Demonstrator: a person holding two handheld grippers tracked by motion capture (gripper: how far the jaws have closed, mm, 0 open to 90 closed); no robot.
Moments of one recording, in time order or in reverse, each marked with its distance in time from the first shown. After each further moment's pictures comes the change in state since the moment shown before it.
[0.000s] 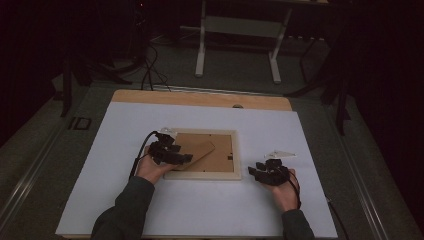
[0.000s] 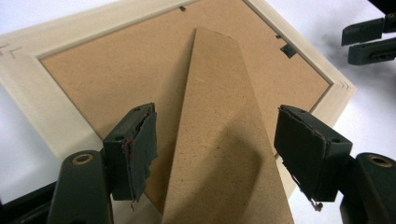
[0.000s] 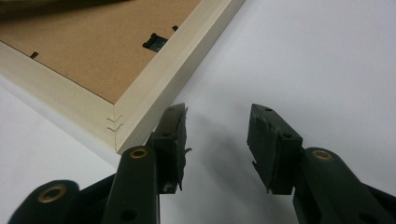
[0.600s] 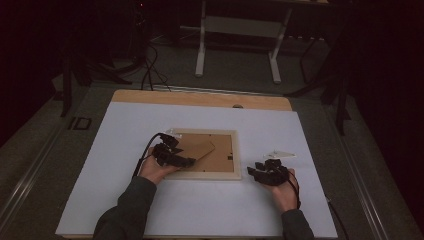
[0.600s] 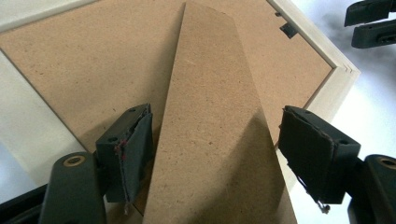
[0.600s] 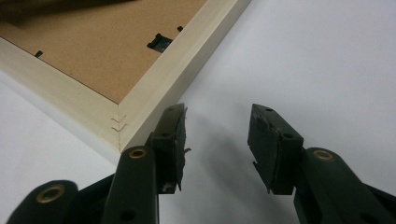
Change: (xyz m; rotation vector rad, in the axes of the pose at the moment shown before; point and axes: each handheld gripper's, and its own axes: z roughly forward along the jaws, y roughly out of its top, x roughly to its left) left arm -0.001 -0.001 0.013 0.058 -0.027 -0.009; right arm 0.002 0.000 0.001 -0.004 0.009 -0.009
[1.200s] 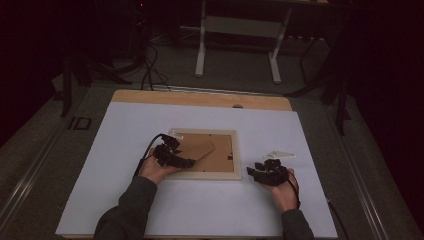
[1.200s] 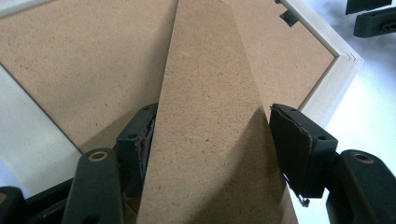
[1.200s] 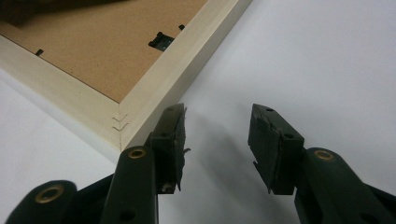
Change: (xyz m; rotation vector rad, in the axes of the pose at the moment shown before) left arm -0.001 -0.001 0.004 0.028 0.002 0.032; right arm 0.000 0.000 0.001 0.005 0.006 -0.002
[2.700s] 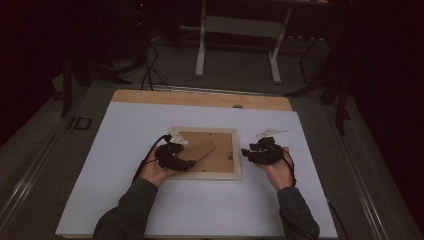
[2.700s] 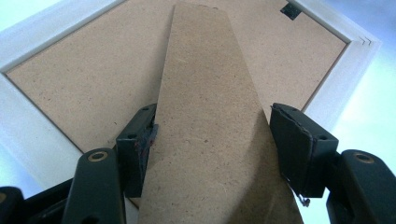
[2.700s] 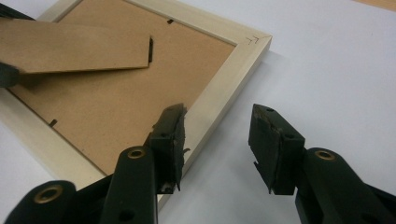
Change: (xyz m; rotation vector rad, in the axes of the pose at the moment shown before) left arm -0.023 0.001 -0.007 -0.029 0.132 0.181; right arm 0.002 0.068 0.003 -0.004 0.009 -0.064
